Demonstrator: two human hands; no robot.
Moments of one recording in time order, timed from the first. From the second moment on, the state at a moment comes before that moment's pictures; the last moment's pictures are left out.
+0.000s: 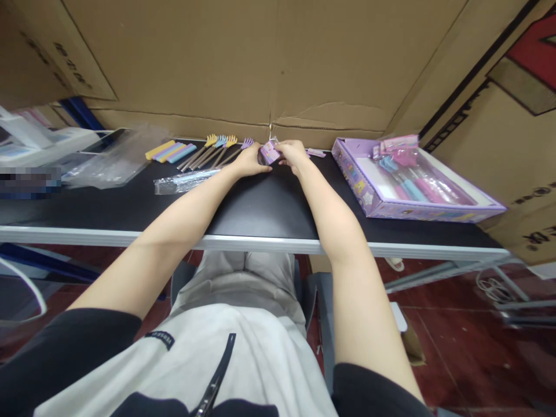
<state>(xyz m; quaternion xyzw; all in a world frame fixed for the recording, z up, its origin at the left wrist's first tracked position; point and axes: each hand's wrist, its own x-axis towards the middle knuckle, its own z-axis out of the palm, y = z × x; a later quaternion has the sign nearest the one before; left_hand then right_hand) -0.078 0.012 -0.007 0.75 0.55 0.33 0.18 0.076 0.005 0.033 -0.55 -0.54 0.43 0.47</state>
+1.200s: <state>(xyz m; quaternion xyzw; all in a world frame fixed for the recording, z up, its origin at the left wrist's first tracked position) -0.081 0.017 -0.011 0.76 0.55 0.32 0.13 0.079 0.012 0.024 -0.54 -0.54 0.45 0.46</state>
